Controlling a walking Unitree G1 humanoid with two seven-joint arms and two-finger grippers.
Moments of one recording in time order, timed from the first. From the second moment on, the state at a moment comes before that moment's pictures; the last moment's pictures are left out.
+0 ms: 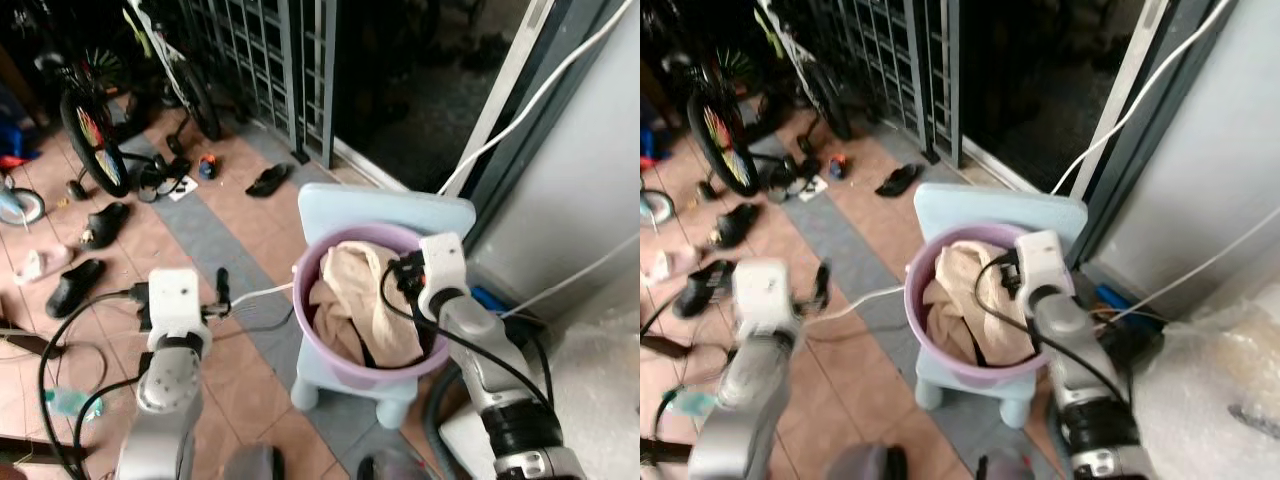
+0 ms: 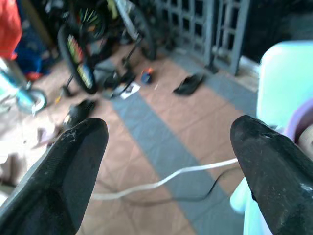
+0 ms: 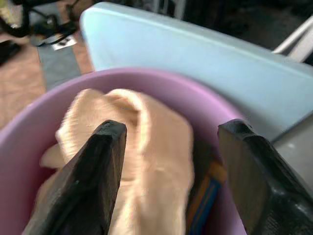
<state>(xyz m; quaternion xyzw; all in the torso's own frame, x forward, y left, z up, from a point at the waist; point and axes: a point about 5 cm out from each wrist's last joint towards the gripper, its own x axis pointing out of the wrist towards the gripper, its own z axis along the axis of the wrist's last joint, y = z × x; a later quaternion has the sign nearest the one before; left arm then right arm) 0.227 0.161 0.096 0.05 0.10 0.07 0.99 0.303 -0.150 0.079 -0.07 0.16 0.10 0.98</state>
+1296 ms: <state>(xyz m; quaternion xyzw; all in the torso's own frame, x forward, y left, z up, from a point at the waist) 0.162 0.172 0.129 0.07 0.14 0.11 0.98 0.355 -0.116 0.065 -0.17 0.21 0.02 0.96</state>
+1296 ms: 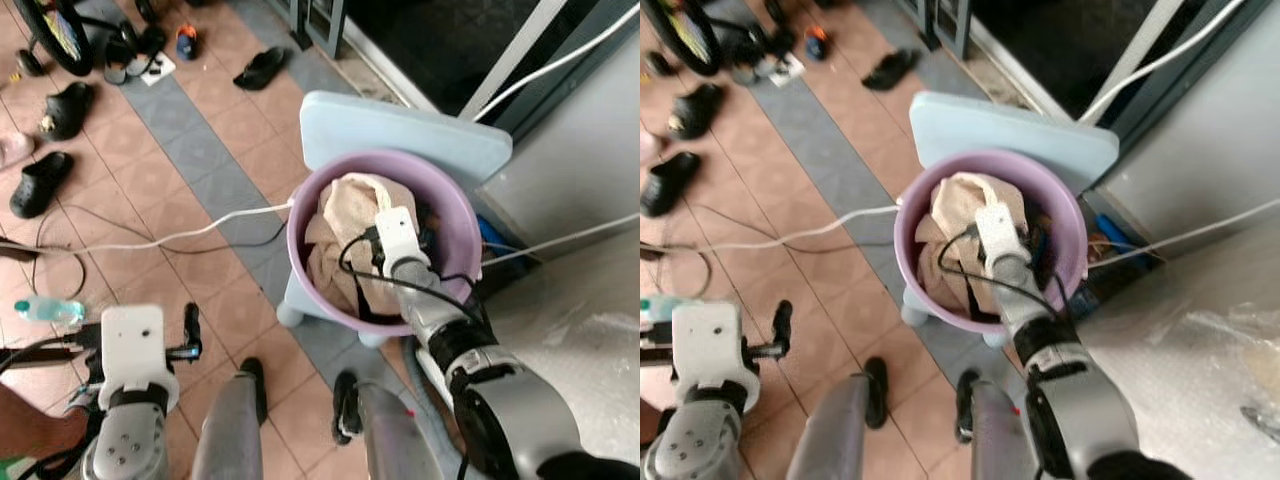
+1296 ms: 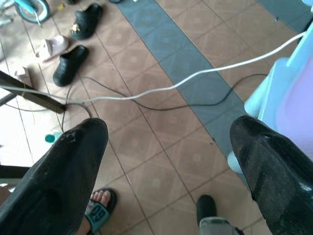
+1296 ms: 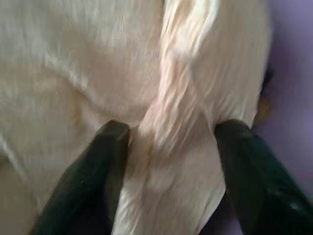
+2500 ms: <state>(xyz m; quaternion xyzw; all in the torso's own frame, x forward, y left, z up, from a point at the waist) 0.172 0.173 0.129 0.08 0.14 0.15 0.98 0.362 -0.110 0.071 -0.07 0.20 0.07 0.98</state>
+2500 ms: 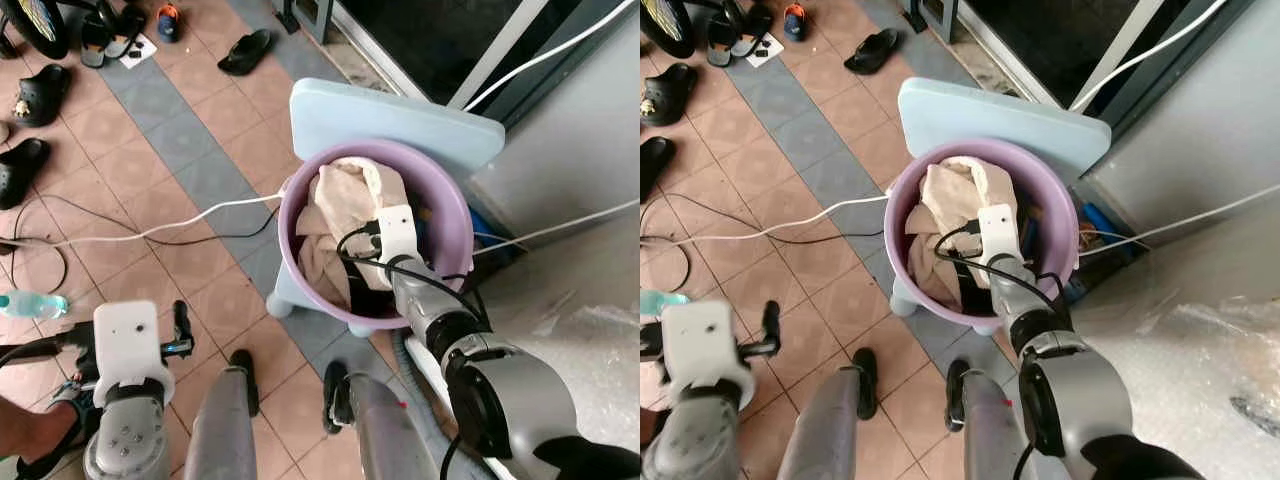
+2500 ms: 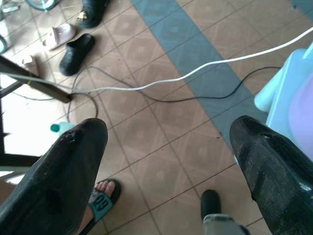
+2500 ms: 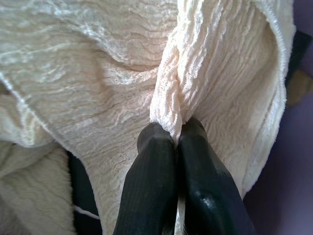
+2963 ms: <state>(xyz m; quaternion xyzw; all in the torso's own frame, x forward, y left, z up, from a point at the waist) 0.222 0.185 0.130 0.09 0.10 0.15 0.98 0.379 -0.132 0.103 -0.11 0.14 0.13 0.98</state>
